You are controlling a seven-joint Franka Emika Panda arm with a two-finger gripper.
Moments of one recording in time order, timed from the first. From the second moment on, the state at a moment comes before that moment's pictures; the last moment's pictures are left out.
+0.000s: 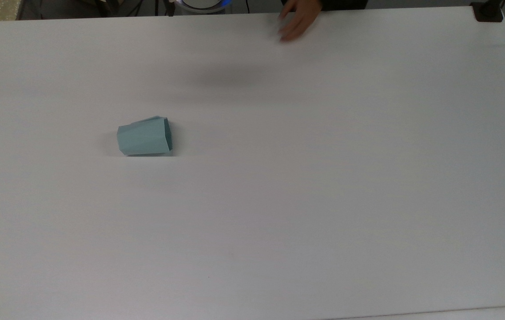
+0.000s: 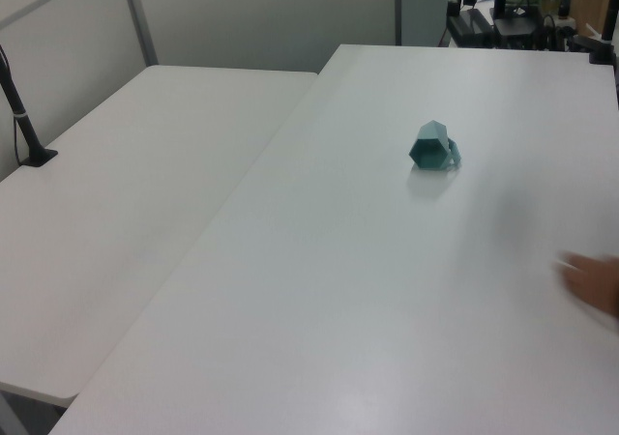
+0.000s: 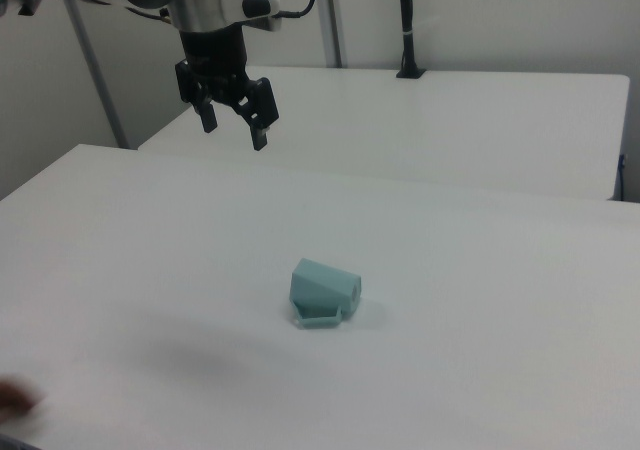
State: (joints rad) arm 0.17 -0.02 -0.13 -1.55 0.10 1.61 0.05
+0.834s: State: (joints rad) arm 0.20 -0.02 -0.12 -1.56 -0.03 1.58 -0.04
